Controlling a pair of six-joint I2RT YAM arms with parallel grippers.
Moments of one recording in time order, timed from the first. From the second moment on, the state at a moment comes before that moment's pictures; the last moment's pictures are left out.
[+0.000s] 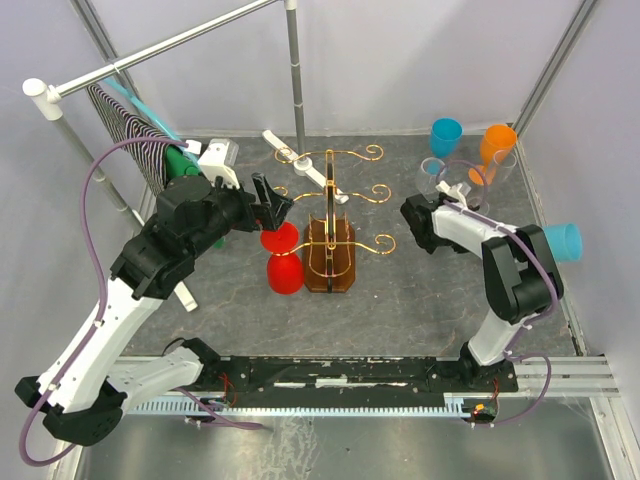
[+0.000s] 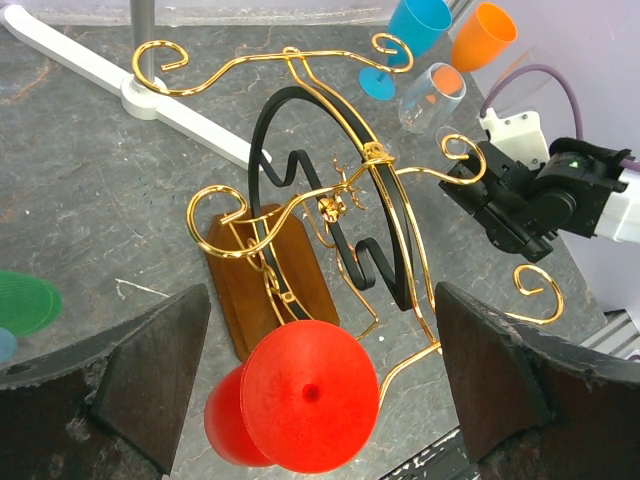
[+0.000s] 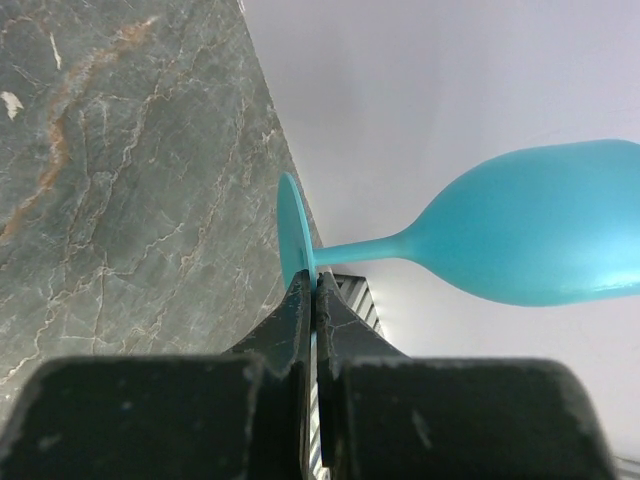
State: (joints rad) left arm -0.64 0.96 1.31 -0.63 -0.10 -0.40; right arm 0.36 1.73 1.07 -1.00 1.27 0.52
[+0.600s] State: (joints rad) left arm -0.64 0.95 1.31 -0.63 -0.10 -0.38; right arm 0.51 1.90 1.25 -1.29 1.16 0.78
